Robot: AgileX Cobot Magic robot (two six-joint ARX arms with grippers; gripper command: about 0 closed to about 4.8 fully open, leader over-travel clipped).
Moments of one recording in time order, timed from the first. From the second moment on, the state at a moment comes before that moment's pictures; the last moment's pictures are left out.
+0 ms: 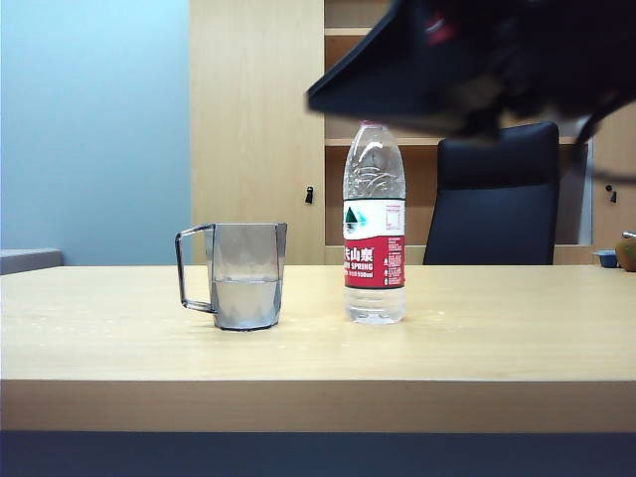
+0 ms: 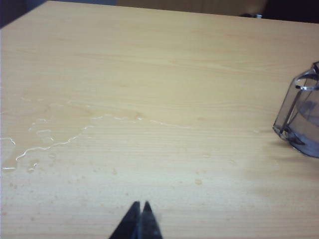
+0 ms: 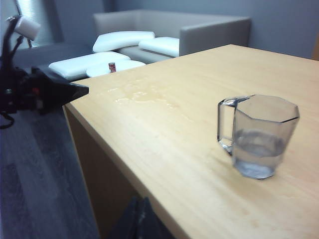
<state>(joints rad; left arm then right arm) 0.00 0.00 0.01 -0.18 0.04 -0.06 1.09 1.05 0.20 0.82 0.22 0.01</state>
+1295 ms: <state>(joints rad) 0.00 0.00 0.01 -0.18 0.04 -0.06 0.00 0.00 0.03 -0.03 0.04 -0.05</state>
